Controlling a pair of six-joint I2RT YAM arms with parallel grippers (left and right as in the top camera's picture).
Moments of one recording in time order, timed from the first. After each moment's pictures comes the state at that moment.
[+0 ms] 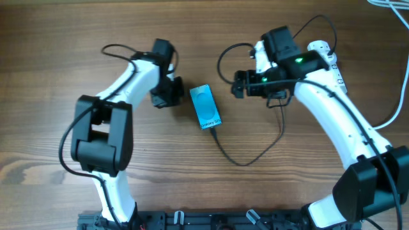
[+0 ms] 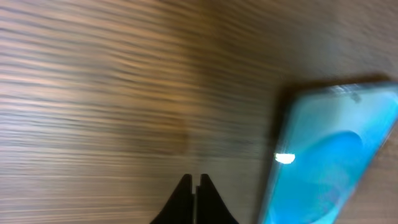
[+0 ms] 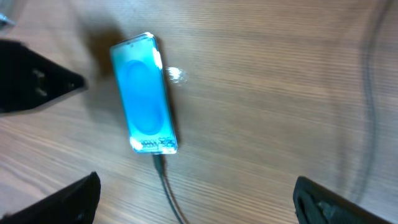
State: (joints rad) left arm -0.23 2.05 1.41 -0.89 0.23 -0.50; right arm 0.31 1.69 1.43 -1.00 -0.26 0.26
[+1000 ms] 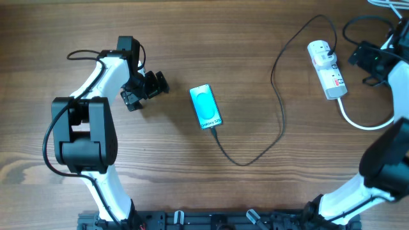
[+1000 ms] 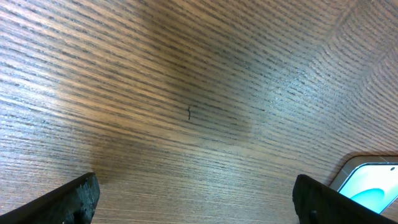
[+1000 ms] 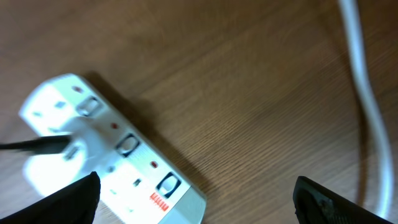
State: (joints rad) left arm -0.04 2.05 1.41 -0.89 0.23 -0.50; right arm -0.40 1.86 1.49 -0.66 0.05 0.19
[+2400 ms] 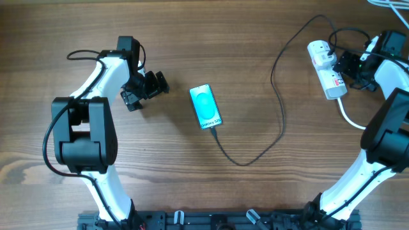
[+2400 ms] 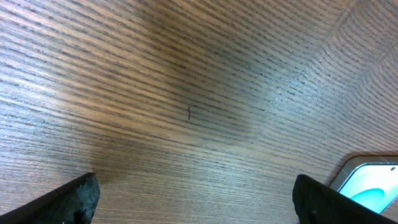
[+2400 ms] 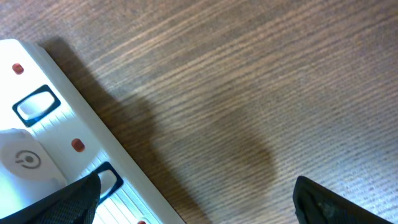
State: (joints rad) left arm -0.04 2.05 1.41 -0.89 0.23 -0.50; right arm -0.41 2.13 1.49 -0.51 -0.09 0.11
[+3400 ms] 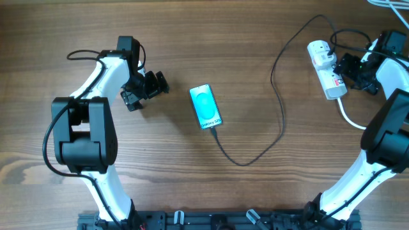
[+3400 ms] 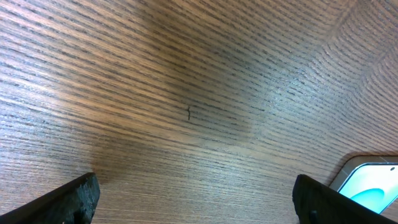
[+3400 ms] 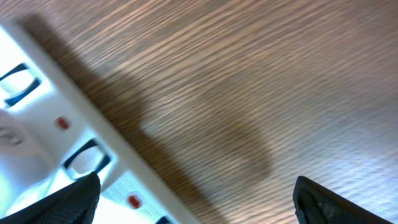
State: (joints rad) left arm -0.04 2.05 1.41 -0.89 0.23 -0.50; right arm -0.42 2.12 1.52 -0.60 -0.04 0.14
